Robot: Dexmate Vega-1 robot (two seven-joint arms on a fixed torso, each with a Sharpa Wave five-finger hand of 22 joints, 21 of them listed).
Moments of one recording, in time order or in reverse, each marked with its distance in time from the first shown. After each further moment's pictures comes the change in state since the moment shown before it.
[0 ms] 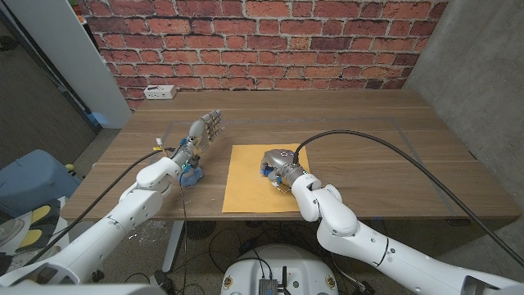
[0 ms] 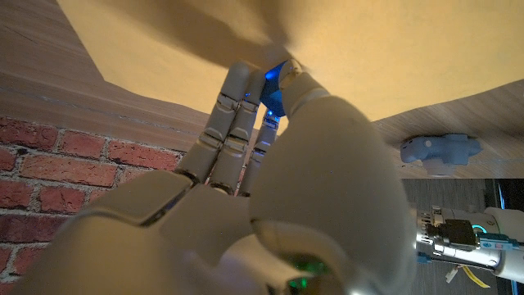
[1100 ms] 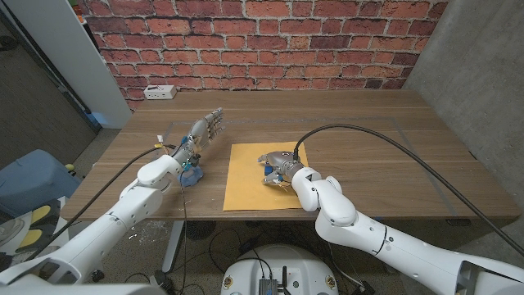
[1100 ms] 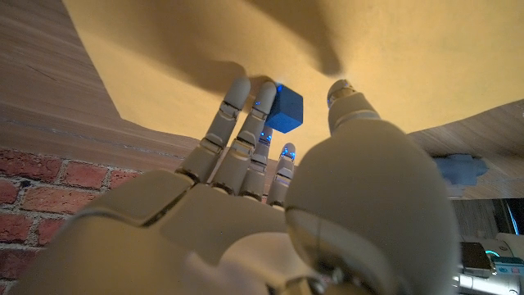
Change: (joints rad) left arm -0.015 0.021 0.017 -0.009 0.106 -0.016 0.056; left_hand 0.179 -0.011 0.020 -0.199 -0.057 0.165 -0.055 0.061 0.008 0.000 -0.011 0.019 0.000 0.006 0.053 0.008 -0.002 0.044 0.090 -0.036 0.005; right arm 0.075 -0.019 -0.042 -0.019 0.052 -0.085 0.111; right_hand -0.414 -0.118 -0.078 0.098 0.093 -0.585 -0.076 -0.053 -0.051 -0.310 -0.008 -0.123 -0.051 -0.070 -0.069 -0.169 -0.006 -0.116 0.059 -0.024 -0.091
